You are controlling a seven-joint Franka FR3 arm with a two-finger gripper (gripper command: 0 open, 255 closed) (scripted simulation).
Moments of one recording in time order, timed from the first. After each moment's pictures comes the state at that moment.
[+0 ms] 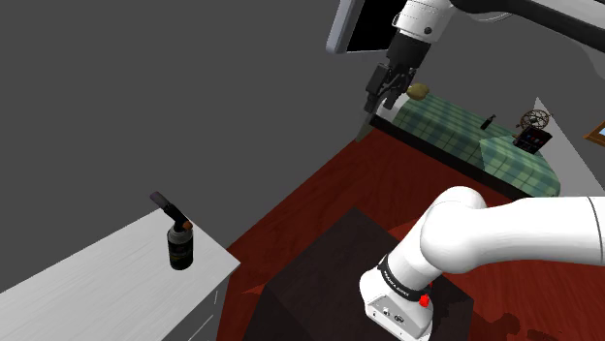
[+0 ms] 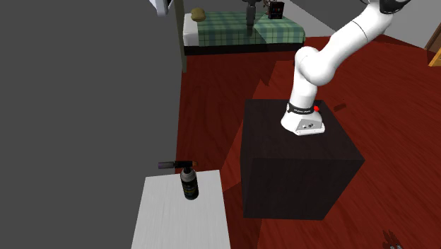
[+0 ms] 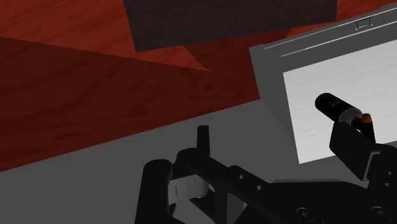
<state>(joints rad) 0.02 -0.82 -0.07 -2.31 -0.06 1.48 0.08</state>
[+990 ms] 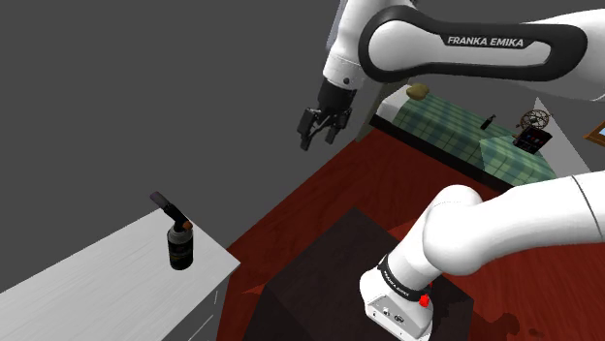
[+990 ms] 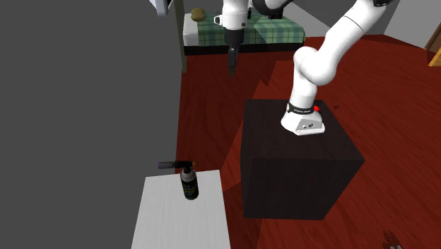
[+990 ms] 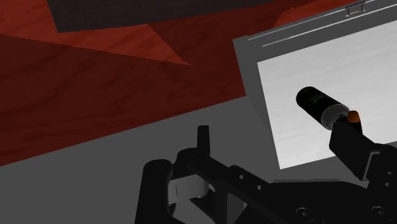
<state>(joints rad) 0.09 -0.63 0.09 -2.50 0.06 1.87 0.26</state>
